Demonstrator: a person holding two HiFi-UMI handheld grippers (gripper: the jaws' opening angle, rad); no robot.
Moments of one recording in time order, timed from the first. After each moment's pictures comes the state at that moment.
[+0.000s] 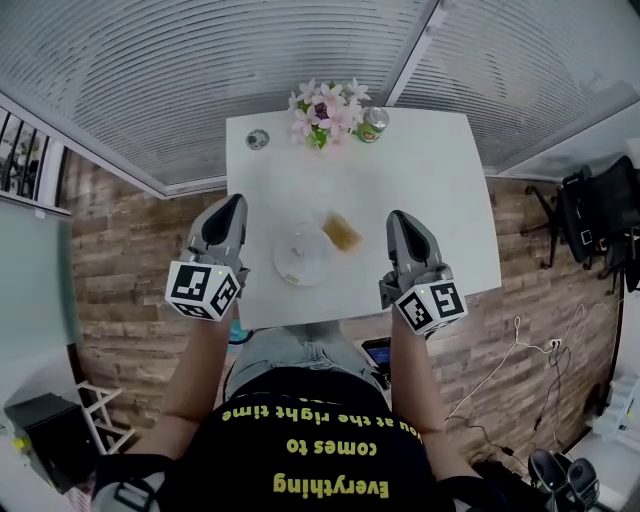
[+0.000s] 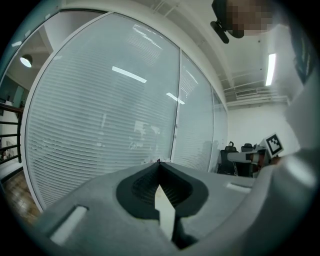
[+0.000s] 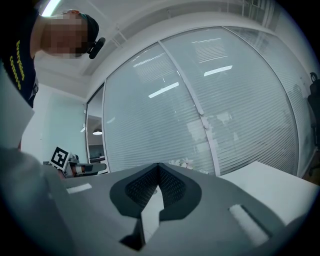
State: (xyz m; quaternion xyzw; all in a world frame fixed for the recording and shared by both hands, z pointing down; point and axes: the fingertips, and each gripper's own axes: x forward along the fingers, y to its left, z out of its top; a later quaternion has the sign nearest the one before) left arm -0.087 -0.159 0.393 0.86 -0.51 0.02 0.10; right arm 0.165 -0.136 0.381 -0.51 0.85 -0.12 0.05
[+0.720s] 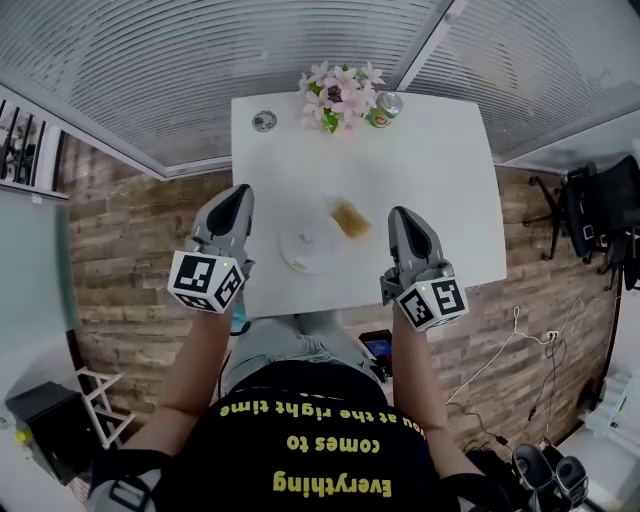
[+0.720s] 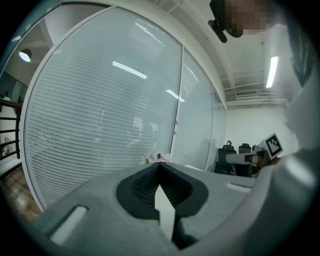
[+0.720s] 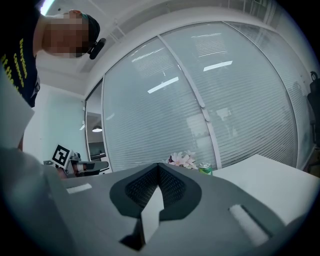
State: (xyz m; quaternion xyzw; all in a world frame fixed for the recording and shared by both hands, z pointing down) left arm -0.095 -0.160 0.411 0.86 -0.50 0.03 0.12; right arm 0.144 -0.133 0.400 -0.51 0.85 -0.14 0.03
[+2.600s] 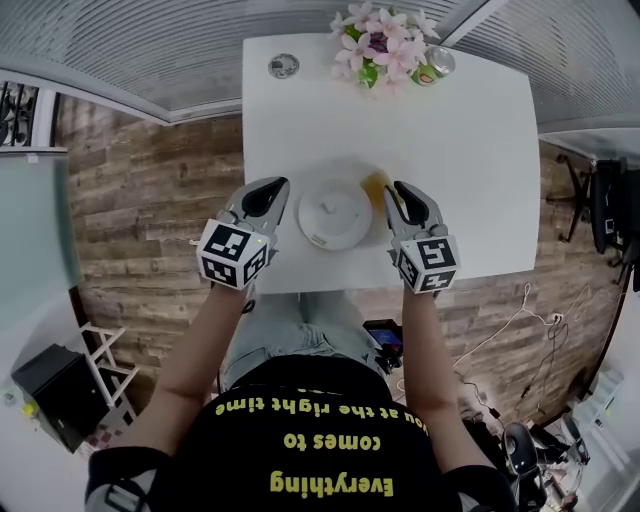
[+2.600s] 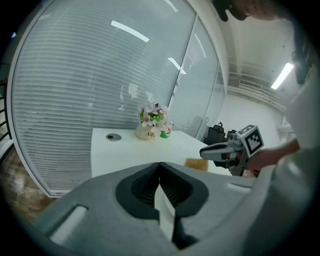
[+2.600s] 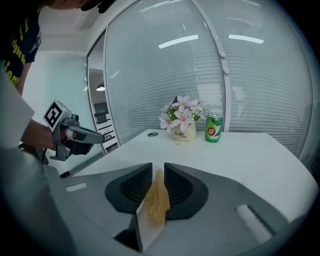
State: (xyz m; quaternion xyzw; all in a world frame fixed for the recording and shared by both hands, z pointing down) left arm -0.074 -0.142 0.559 0.86 -0.41 0.15 0.24; right arm 0.107 -0.153 0.573 -0.45 0.85 -0.18 -0.21
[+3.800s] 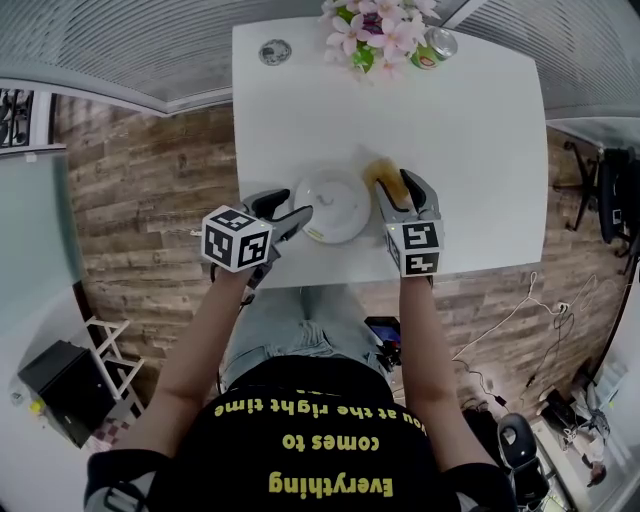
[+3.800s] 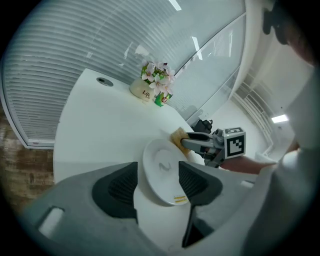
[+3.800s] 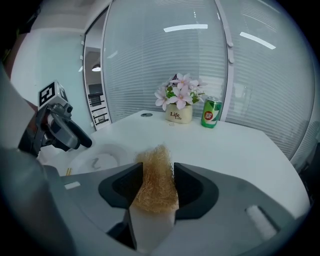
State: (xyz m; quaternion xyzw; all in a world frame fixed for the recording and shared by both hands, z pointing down) left arm -0.036 -0.091 0.629 0.82 -0.29 0.20 0.45; right arm 0.121 -0.151 0.629 -0.47 0.81 -0.18 -0.31
